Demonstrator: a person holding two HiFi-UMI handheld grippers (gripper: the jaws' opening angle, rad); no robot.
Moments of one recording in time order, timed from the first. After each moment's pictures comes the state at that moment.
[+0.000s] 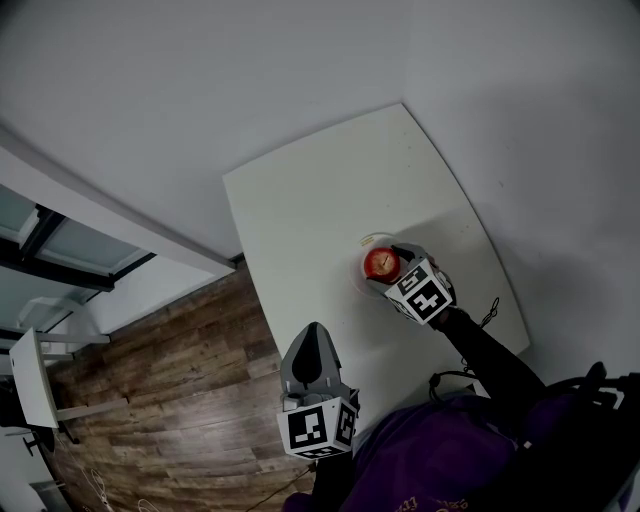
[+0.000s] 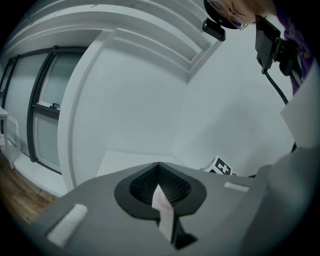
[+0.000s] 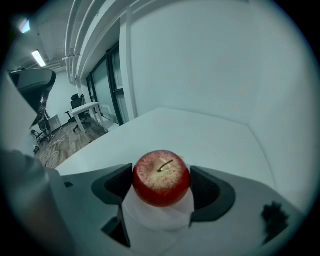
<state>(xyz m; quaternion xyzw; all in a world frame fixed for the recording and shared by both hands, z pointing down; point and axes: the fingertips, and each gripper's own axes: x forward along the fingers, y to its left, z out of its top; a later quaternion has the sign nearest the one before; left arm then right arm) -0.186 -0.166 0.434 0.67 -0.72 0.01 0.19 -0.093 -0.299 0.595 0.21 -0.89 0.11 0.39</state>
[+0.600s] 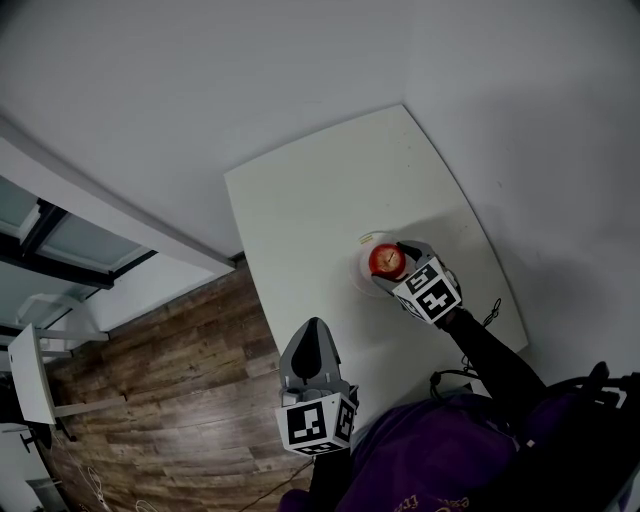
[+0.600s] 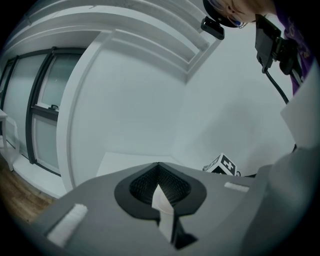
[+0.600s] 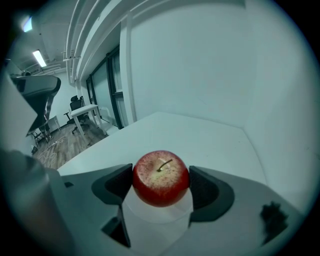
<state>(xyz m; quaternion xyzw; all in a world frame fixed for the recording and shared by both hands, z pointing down) -0.184 -0.166 0.430 0.68 -0.71 0.01 0.18 -0.080 -0.300 0.579 0.22 -0.90 0.10 0.37</state>
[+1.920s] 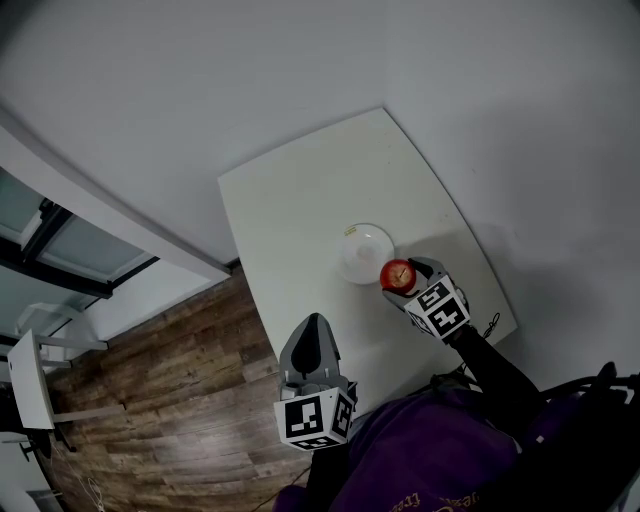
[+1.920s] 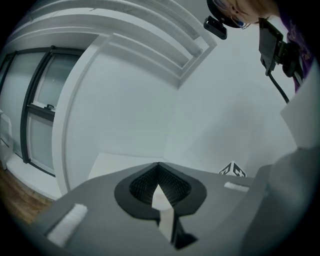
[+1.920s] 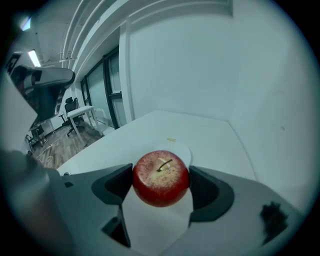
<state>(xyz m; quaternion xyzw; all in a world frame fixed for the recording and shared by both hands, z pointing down) -0.150 -0.136 0.413 0.70 -0.69 -0.01 0.17 -0.014 -0.239 0.566 0.26 -0.89 0.11 0.37</state>
